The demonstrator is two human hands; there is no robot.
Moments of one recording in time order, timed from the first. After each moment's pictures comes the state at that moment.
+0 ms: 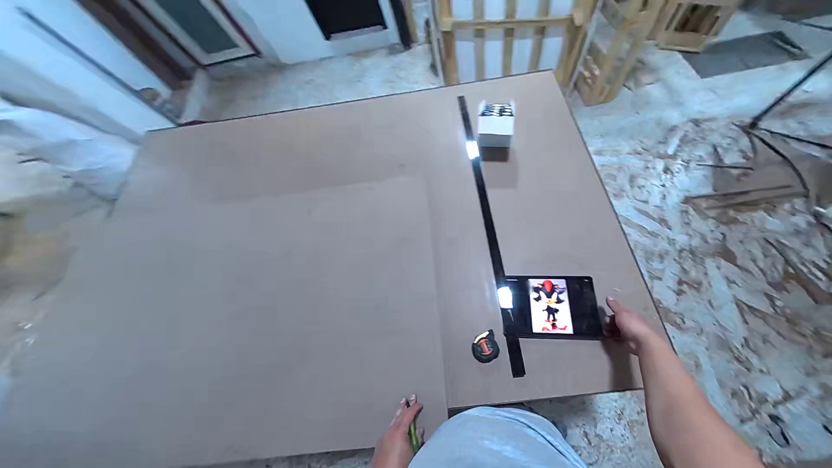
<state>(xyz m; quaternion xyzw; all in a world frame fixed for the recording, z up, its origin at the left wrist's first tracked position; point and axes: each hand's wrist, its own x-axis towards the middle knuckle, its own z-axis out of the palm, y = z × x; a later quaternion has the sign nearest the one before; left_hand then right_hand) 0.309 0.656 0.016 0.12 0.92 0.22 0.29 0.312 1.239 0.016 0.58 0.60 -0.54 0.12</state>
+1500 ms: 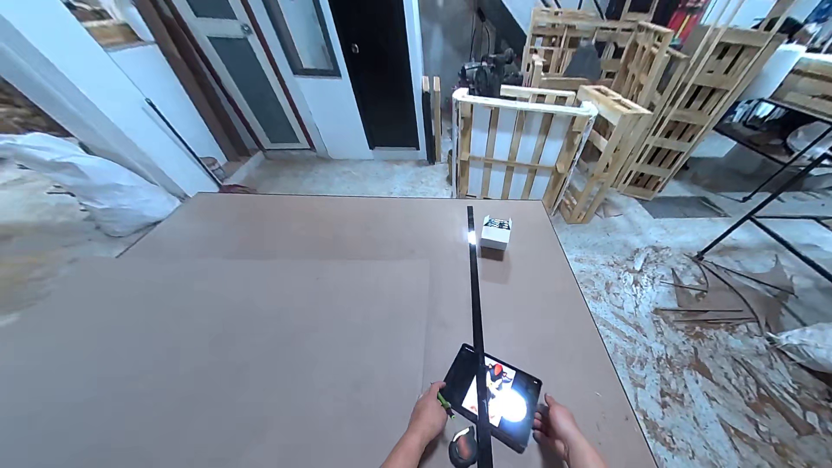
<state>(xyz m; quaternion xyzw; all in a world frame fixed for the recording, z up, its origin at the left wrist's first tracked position) 0.120 0.857 0.027 0.06 0.90 0.29 0.33 0.247 1.147 0.010 0.57 0.44 -0.69 0.07</state>
